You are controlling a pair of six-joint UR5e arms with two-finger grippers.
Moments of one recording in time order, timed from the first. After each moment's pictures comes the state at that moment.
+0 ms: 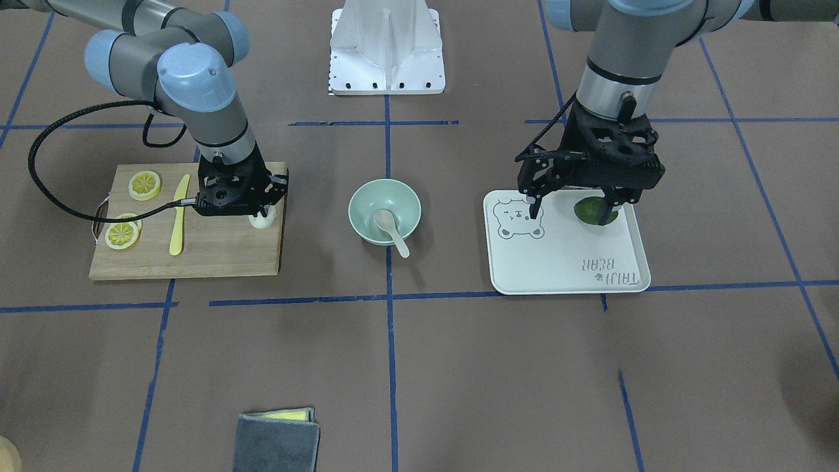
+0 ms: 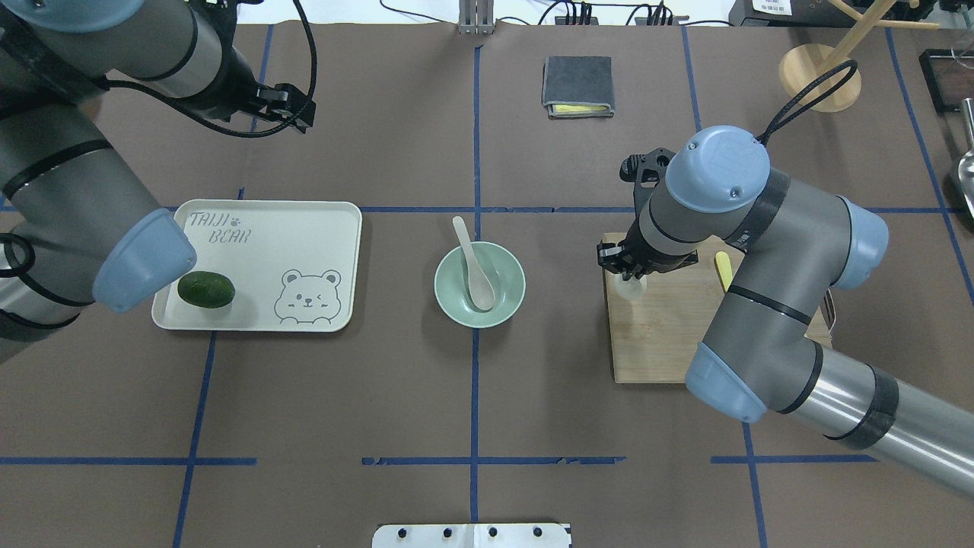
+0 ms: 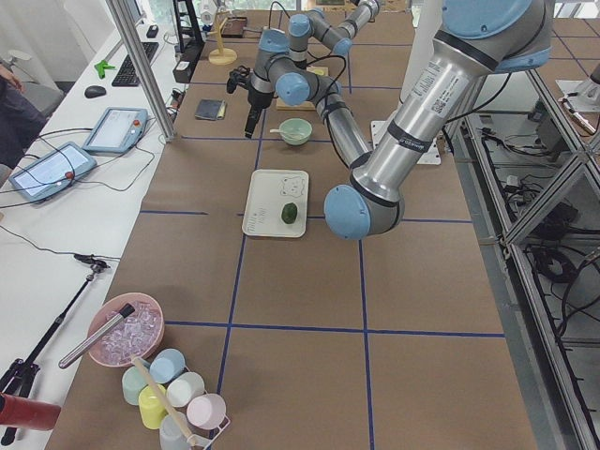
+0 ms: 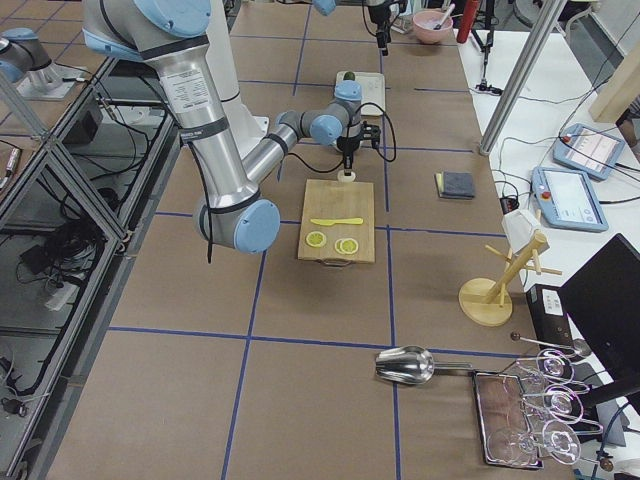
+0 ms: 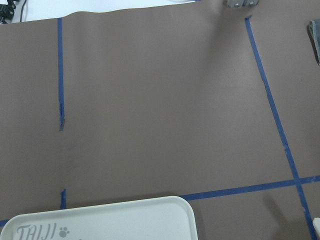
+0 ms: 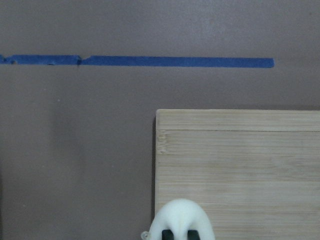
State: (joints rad) left arm -0.89 -2.15 -1.91 -1.47 -1.89 -0.77; right arm 0.65 -1.13 1.82 -1.56 1.94 1.09
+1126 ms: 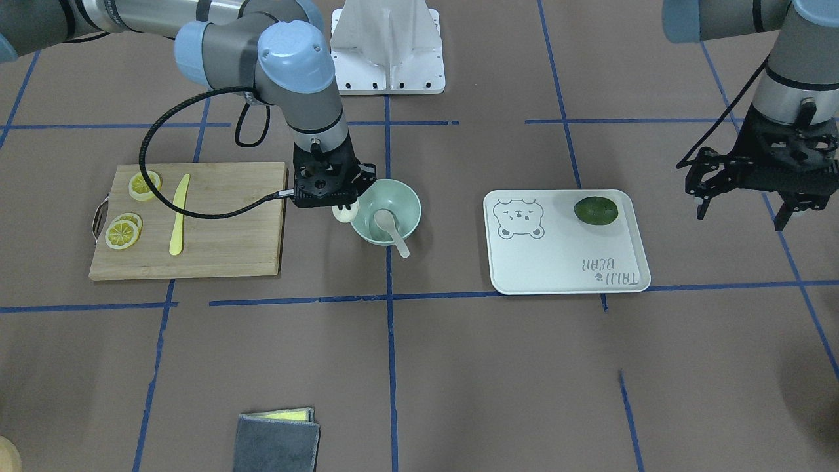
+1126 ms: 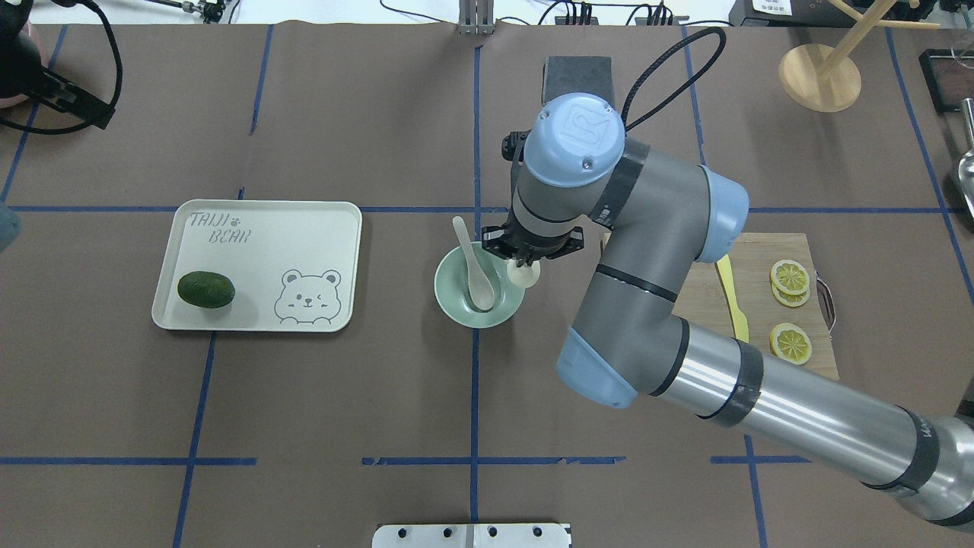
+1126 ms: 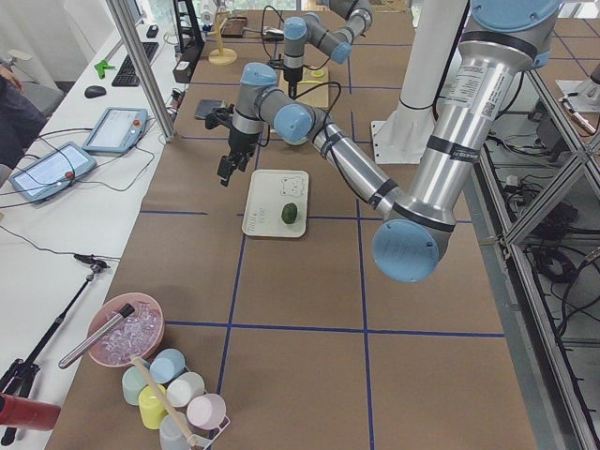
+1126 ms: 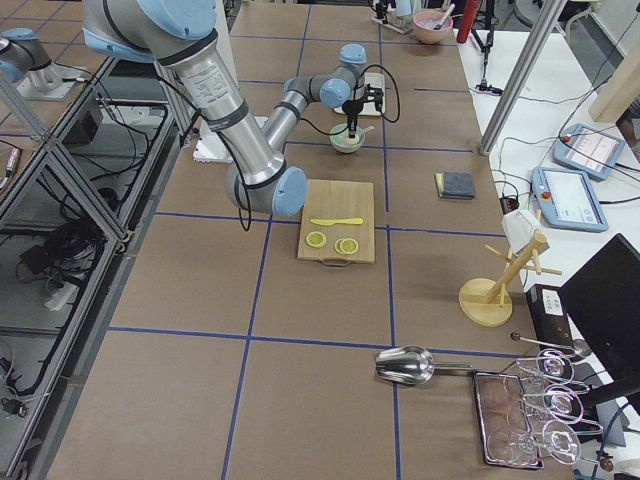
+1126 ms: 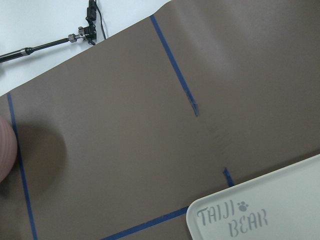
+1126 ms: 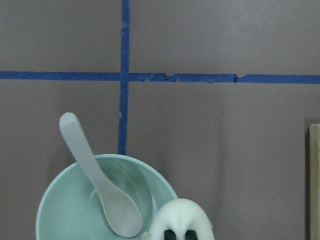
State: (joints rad) left arm -1.11 -1.89 -1.97 -1.47 -1.90 -0.27; right arm 0.57 -0.82 1.64 -1.61 1.92 1.15
